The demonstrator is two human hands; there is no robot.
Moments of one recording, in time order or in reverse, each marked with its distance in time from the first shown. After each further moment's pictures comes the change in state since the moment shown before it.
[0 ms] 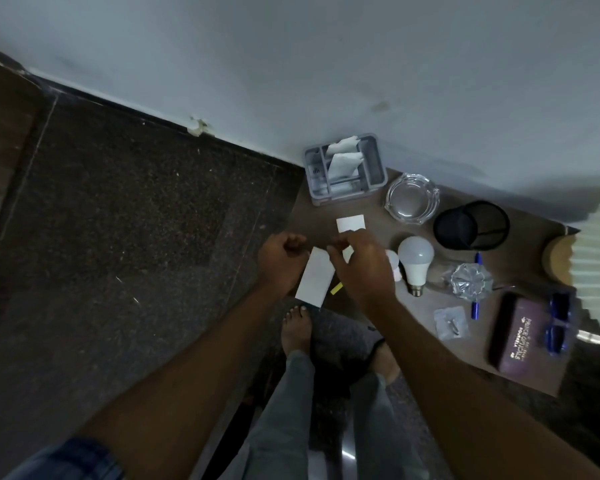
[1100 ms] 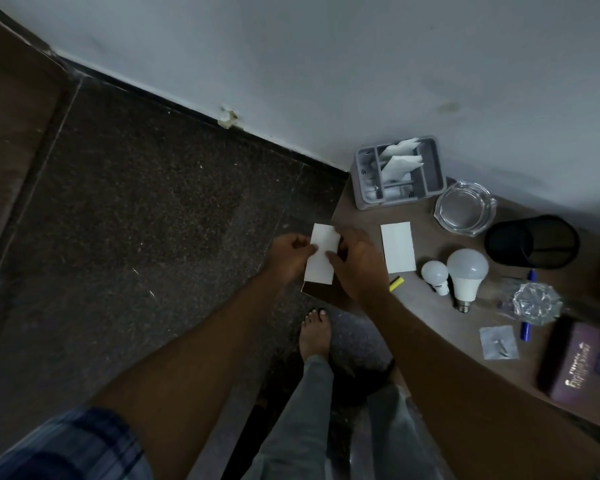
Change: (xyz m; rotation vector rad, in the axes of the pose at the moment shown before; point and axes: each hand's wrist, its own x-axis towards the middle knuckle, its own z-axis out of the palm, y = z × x) left_hand 0.046 -0.038 -0.048 -0.148 -0.161 -0.295; right_hand 0.026 -0.031 0.087 -0.105 -0.222 0.049
